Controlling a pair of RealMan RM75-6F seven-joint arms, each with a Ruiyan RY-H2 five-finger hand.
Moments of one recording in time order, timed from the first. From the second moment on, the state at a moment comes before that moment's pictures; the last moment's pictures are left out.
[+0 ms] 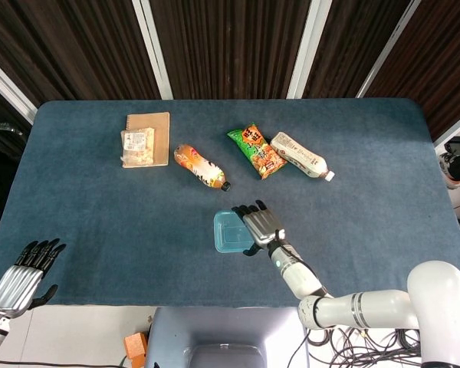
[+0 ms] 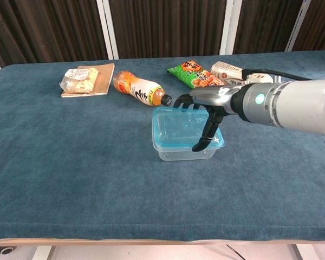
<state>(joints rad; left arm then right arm) -0.19 -1.16 0.11 -1.31 1.64 1.35 -0.11 1.06 -1.55 0.12 -1.67 -0.48 0.96 -0.65</state>
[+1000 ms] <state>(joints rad) -0.19 -1.15 0.10 -1.32 1.64 1.35 -0.13 1.04 -1.46 0.10 -1.79 -0.59 0.97 -0.64</state>
